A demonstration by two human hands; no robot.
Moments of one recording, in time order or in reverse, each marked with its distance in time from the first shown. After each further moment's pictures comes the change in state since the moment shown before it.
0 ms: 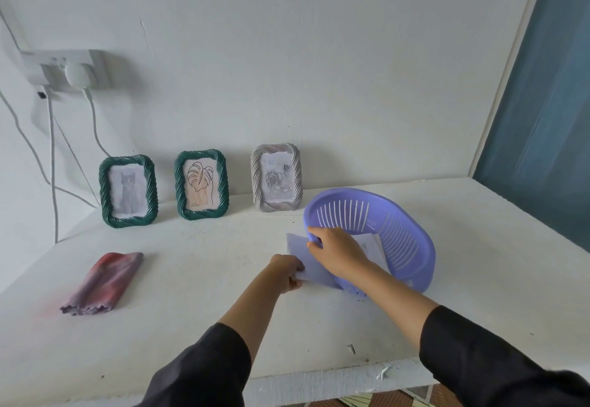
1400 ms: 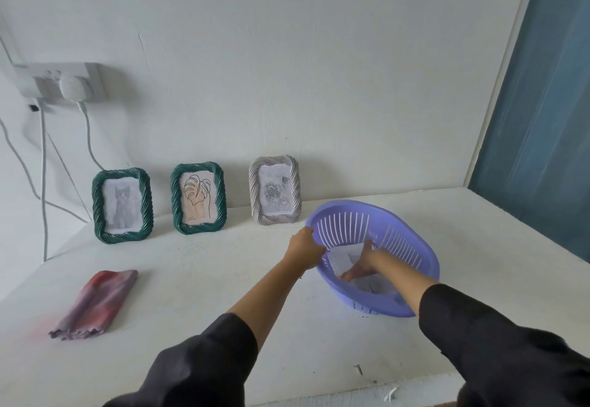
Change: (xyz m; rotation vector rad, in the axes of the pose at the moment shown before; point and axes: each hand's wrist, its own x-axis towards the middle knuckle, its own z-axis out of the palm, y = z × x) left_hand -0.023 0.053 0.020 0.647 0.057 0.508; right_hand 0.038 0.063 -0.006 -0.130 -0.471 0.756
